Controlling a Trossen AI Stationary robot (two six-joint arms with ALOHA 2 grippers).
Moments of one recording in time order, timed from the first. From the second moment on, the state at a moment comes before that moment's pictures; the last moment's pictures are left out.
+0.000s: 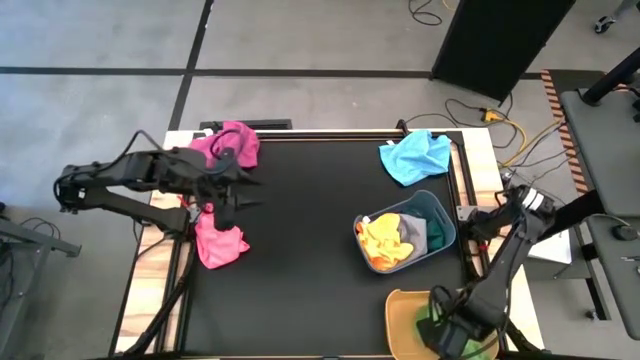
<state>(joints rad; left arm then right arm) -0.05 0.94 1.22 -0.78 -0.11 -0.17 0.95 1.71 1.44 -1.23 -0.32 2.24</state>
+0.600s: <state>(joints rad) -0.06 0.90 1.23 -0.75 -0.11 -0.10 0.90 1.68 1.23 -0.99 -0.32 2.24</state>
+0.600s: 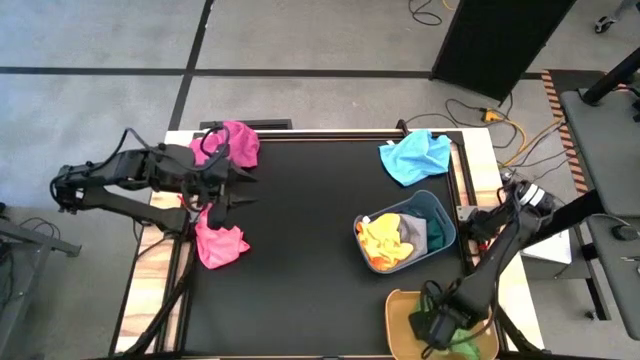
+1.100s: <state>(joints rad) -0.06 0.85 1.21 -0.76 -0.12 -0.07 0.80 1.40 1.43 -1.25 0.03 2.21</state>
